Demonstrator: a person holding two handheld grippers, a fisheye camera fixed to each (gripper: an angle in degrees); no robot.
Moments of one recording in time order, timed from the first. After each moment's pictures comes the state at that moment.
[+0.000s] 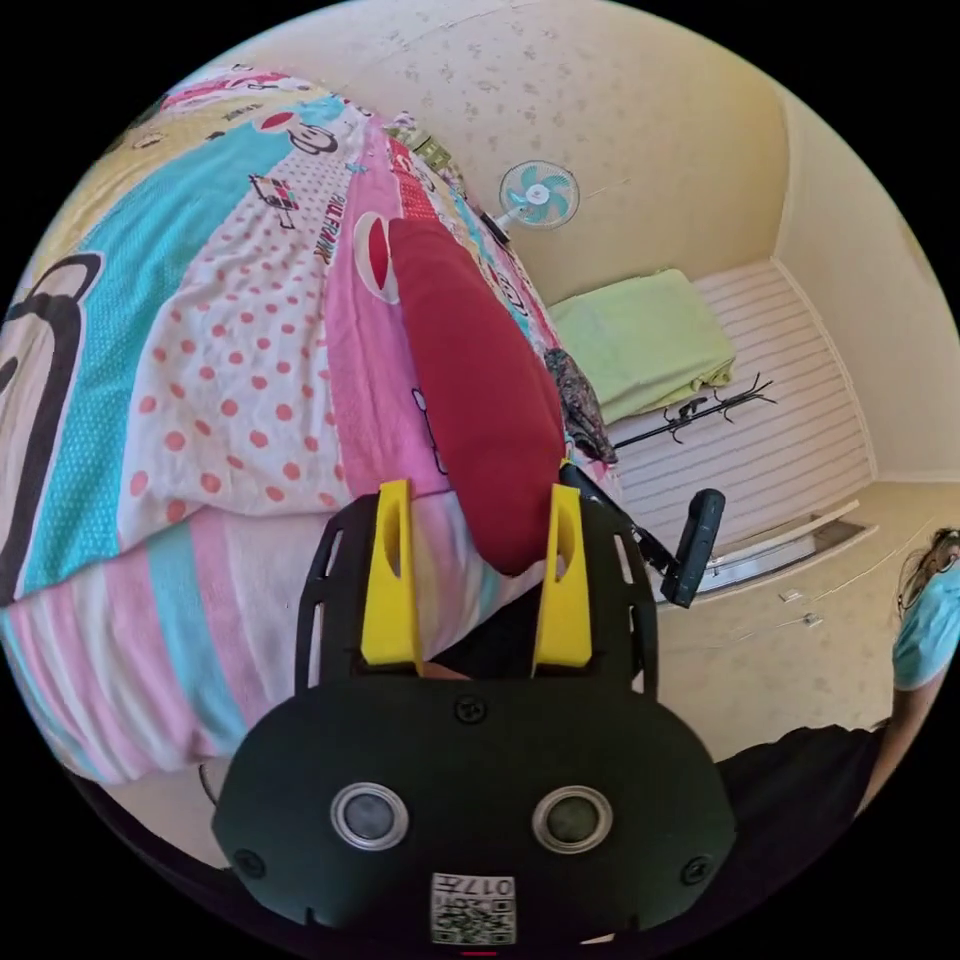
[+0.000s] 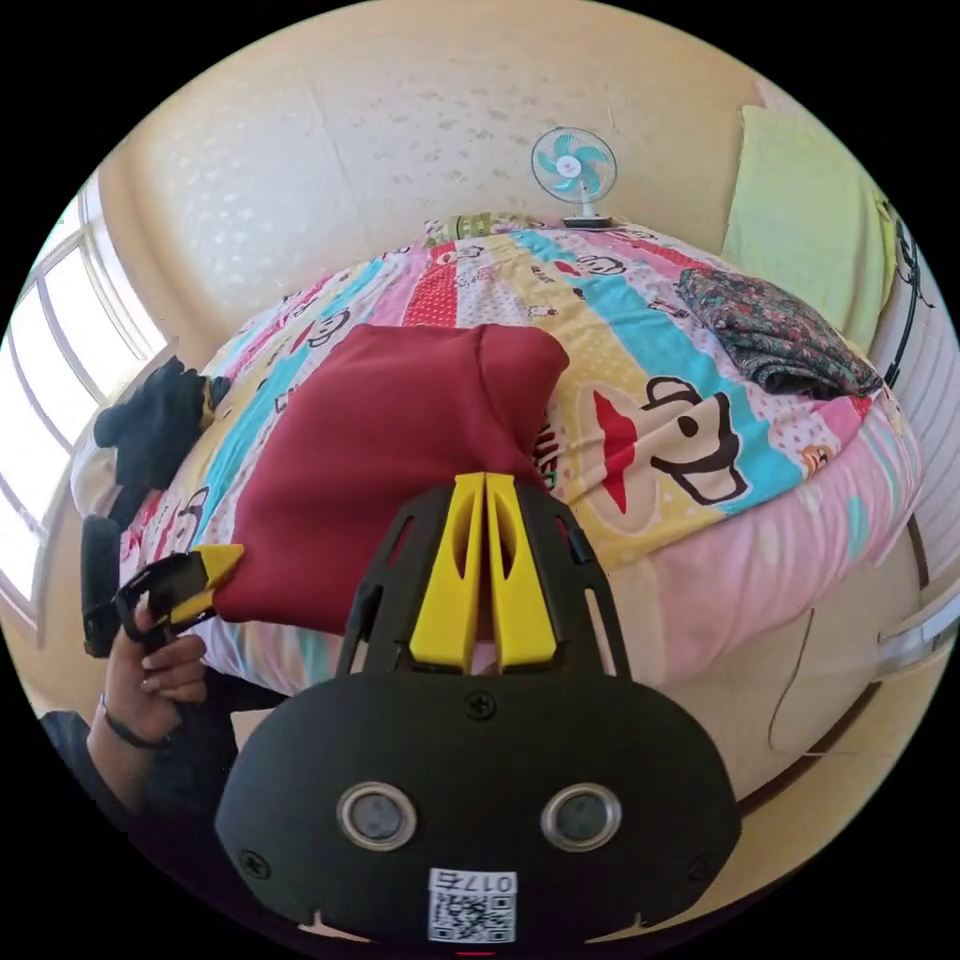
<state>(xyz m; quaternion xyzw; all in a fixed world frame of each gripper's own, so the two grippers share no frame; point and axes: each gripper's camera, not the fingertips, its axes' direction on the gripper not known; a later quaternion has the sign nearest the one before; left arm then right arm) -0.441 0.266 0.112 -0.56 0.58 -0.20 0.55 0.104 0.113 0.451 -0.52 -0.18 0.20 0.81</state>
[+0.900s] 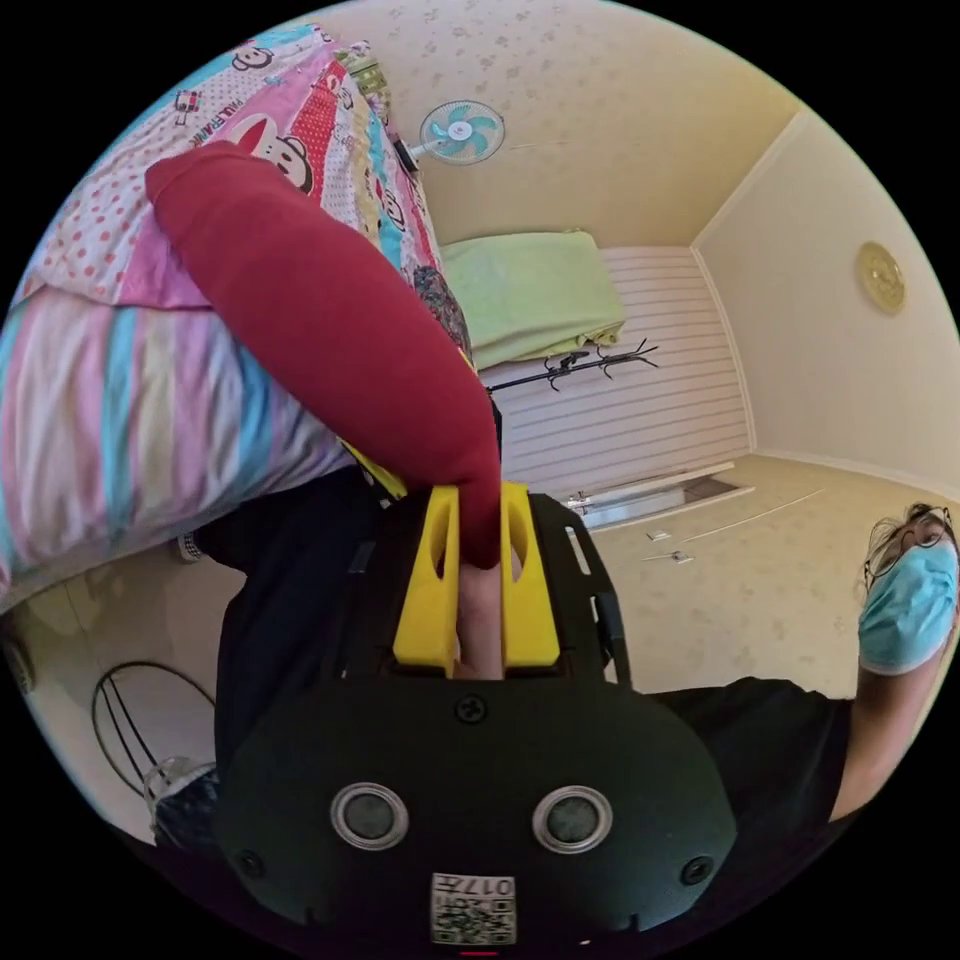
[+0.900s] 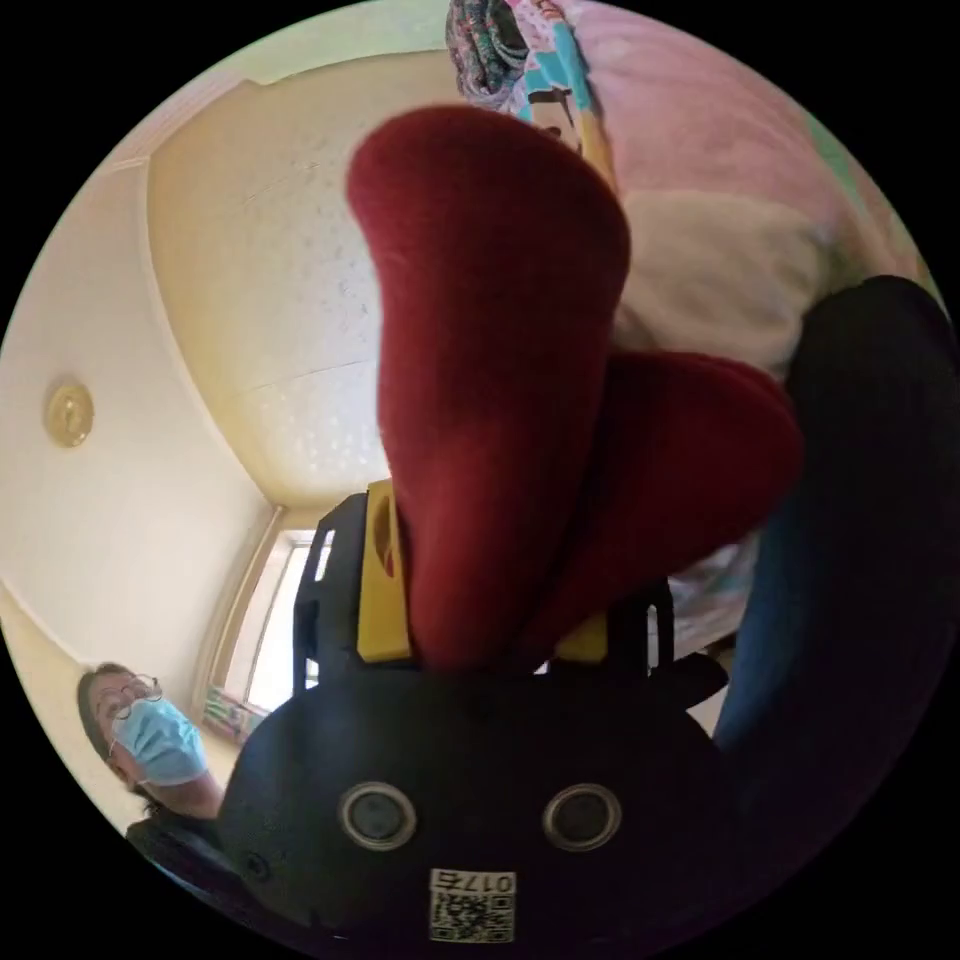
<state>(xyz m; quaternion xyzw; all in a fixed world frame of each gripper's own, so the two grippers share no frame) -0.496 0.213 0.046 -0.56 0.69 -0.24 0.39 0.399 0.121 0.385 -0.25 -0.40 0.78 0.40</state>
